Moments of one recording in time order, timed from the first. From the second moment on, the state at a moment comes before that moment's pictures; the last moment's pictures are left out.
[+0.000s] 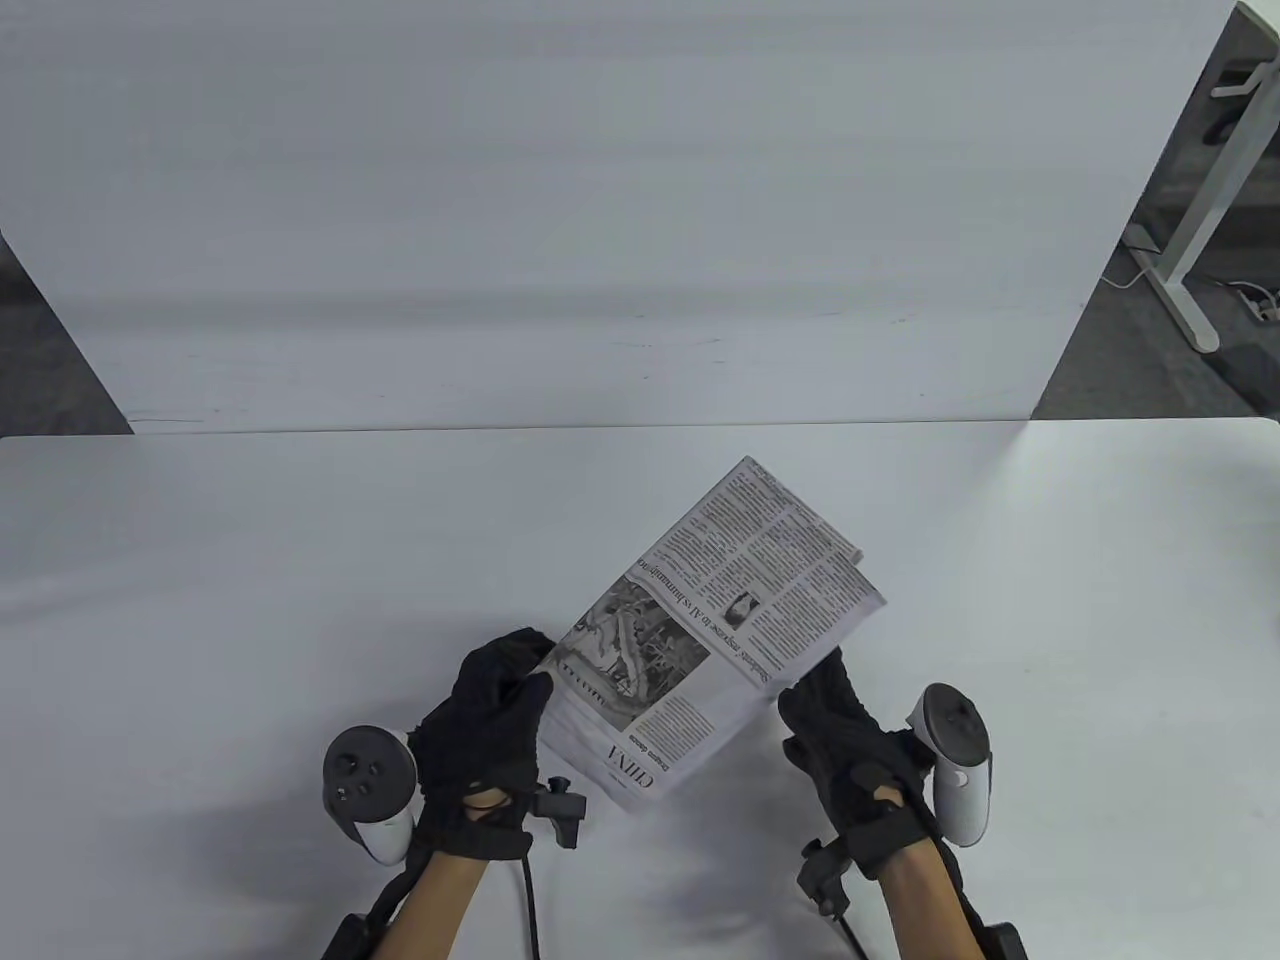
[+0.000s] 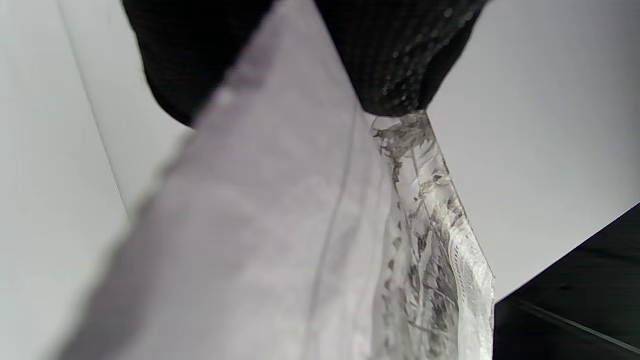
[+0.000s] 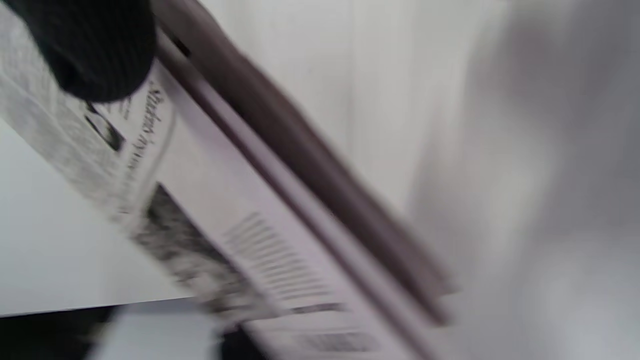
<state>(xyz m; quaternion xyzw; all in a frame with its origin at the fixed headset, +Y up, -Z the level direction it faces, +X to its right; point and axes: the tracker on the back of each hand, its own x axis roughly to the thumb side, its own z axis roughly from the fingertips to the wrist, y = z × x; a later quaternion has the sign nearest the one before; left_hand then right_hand) -0.193 -0.698 -0.295 0.20 -0.09 0.63 0.74 0.172 -0.750 -0.304 0.09 0.14 0.60 0.78</state>
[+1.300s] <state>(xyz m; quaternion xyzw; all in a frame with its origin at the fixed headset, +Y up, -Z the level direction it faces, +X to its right) -0.123 -0.686 -0.267 0.10 -0.25 0.59 0.76 0.111 -0.690 -0.259 0.18 -0.09 0.77 0.61</state>
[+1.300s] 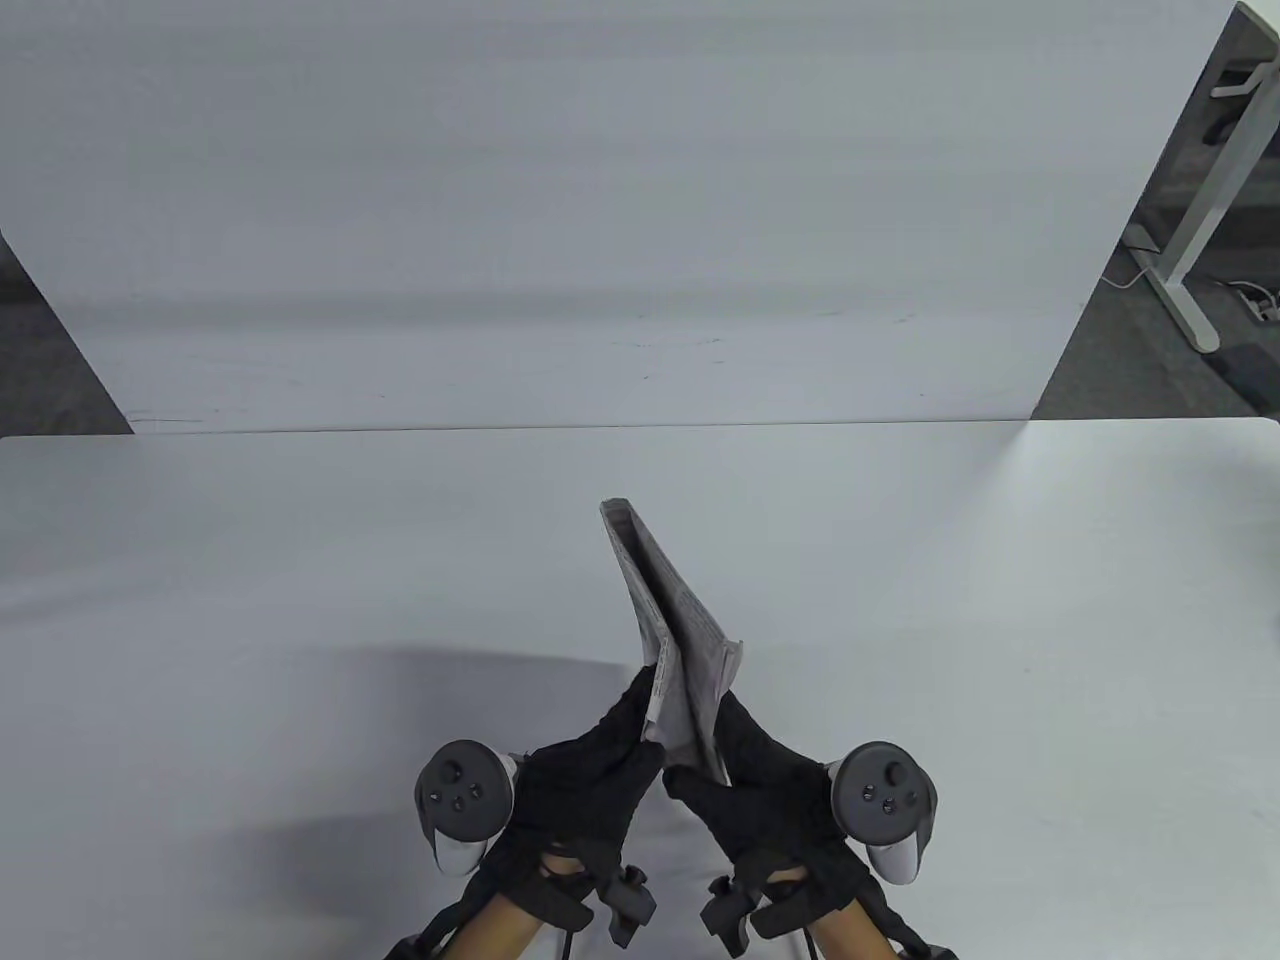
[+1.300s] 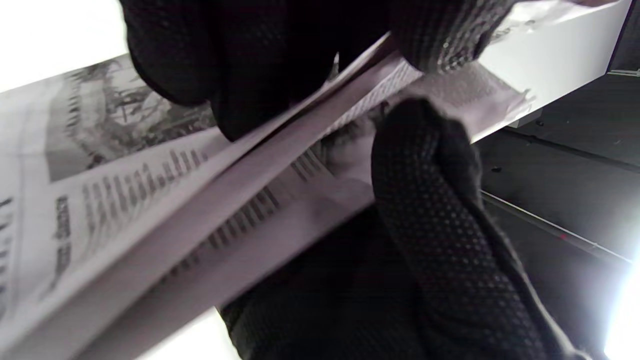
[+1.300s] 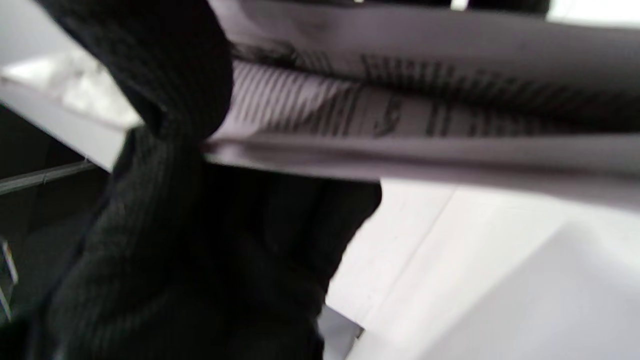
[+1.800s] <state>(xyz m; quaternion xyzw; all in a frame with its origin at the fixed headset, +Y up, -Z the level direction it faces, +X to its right) -0.221 -0.688 -0.296 0.18 -0.04 0.58 0.79 0.196 -0.689 -0.269 -0.06 -0.21 0.77 0.60</state>
